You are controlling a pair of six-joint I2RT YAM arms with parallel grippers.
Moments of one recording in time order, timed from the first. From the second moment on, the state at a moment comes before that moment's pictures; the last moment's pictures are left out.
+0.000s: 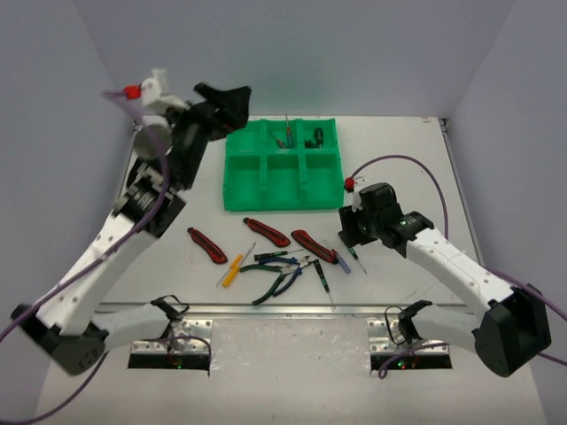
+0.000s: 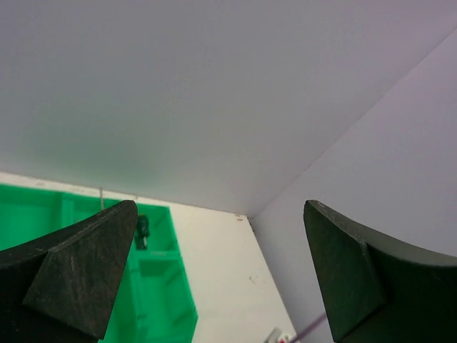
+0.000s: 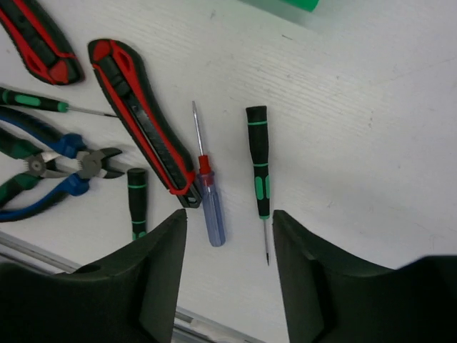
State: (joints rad) left arm -0.55 1.14 1.35 0.01 -0.34 -0.58; right arm 0.48 1.13 0.74 -0.50 0.01 0.13
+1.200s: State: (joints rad) left arm -0.55 0.81 0.77 -0.37 -0.09 -0.55; right arm 0.58 1.38 0.63 -0.48 0.02 0.13
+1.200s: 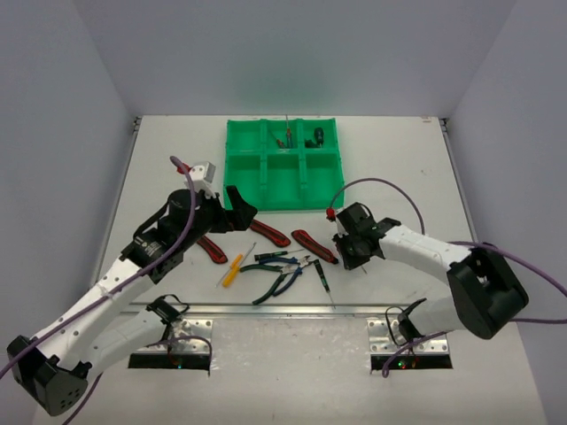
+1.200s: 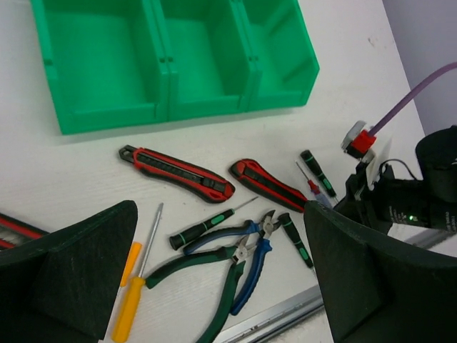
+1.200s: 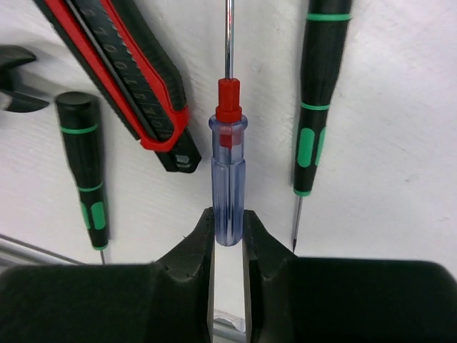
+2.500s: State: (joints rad) left arm -0.68 1.44 0.96 0.37 0.34 -0.82; right arm 0.59 0.85 0.65 -0.23 -0.38 0.29
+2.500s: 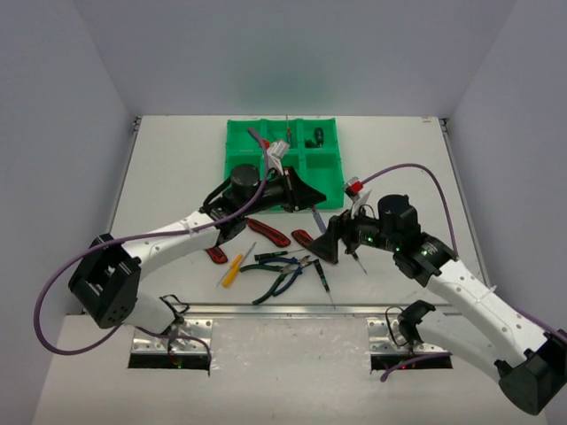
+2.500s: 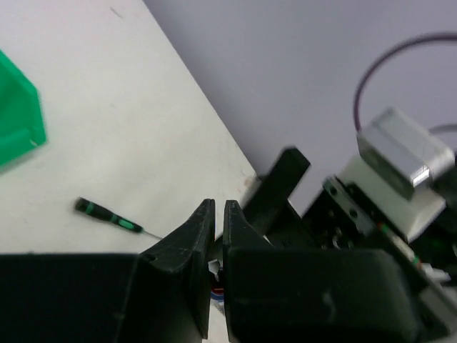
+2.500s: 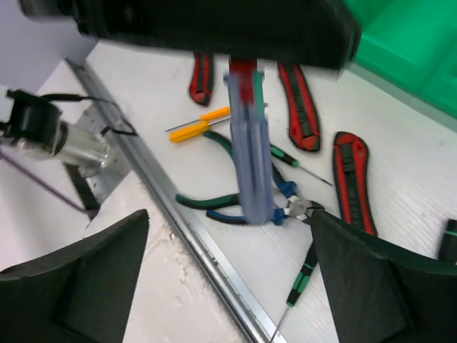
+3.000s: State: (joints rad) left arm -0.37 2.32 2.24 -0.11 -0.20 -0.51; right arm 0.58 0.67 0.65 -0.42 0.00 0.22
